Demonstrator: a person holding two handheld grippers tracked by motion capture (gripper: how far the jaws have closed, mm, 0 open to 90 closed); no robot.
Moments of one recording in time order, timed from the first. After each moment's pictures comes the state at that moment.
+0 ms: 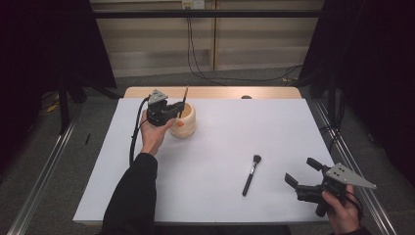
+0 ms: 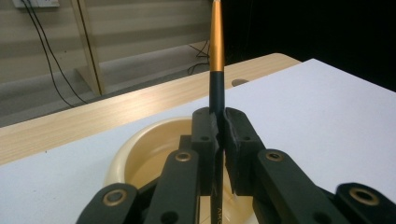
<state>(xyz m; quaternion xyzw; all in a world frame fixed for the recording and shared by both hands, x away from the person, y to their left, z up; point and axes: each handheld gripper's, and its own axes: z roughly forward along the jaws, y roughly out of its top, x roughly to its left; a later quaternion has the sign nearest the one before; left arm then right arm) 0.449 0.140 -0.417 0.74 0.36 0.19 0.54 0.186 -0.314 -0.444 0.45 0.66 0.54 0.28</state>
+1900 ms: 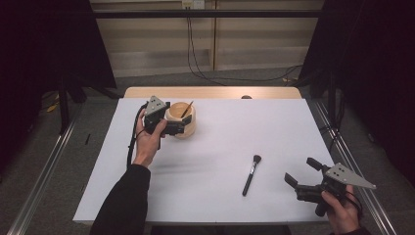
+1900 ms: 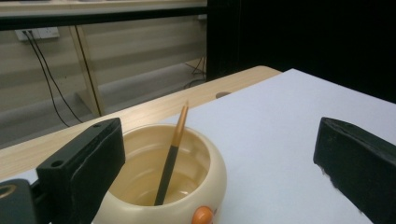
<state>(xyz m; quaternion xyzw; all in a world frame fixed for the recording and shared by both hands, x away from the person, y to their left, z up) 0.406 0.143 -0.404 0.73 0.32 0.22 0.56 0.187 -0.313 -0.444 0.45 0.65 0.54 0.28</state>
